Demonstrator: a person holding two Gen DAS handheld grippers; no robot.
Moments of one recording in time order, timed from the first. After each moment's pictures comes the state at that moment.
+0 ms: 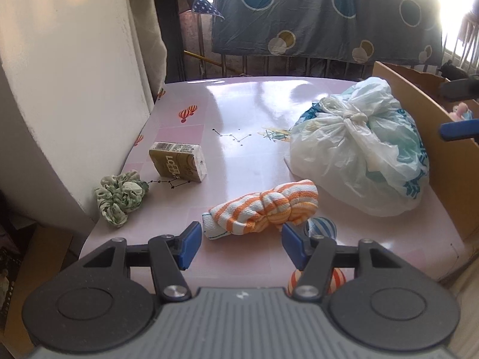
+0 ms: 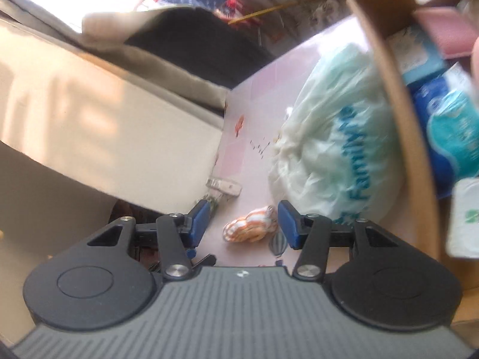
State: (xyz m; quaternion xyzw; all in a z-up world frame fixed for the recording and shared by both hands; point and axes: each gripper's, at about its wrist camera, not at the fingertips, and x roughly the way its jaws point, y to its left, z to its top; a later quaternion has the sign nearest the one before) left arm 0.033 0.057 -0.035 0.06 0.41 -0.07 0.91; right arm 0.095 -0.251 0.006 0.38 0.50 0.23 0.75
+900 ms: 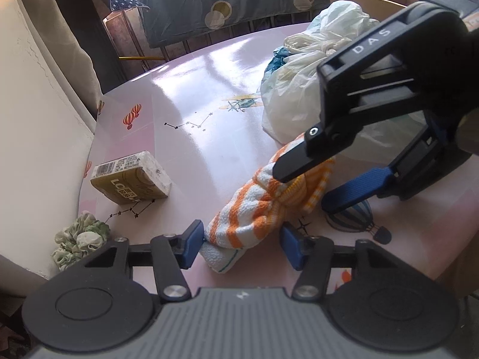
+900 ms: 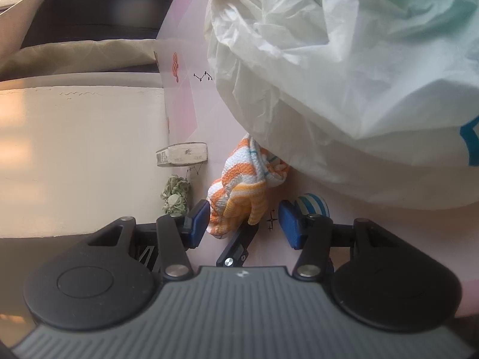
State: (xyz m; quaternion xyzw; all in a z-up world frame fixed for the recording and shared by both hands) left arm 0.089 0.040 -0.093 0.19 0.43 -0.16 0.87; right arm 0.122 -0.148 -0.125 0.49 0.58 0.13 0.64
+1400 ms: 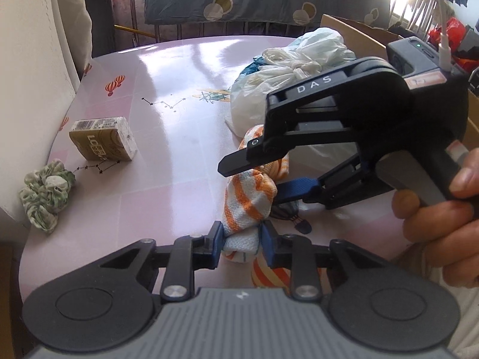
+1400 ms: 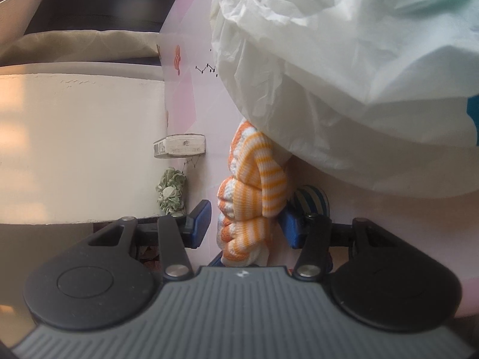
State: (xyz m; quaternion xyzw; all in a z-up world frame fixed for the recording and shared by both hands) left arm 0.059 0.050 -0.072 0.05 0.47 -0.20 0.86; right arm 0.118 -0.136 -0.124 0.47 0.58 0.14 0.65
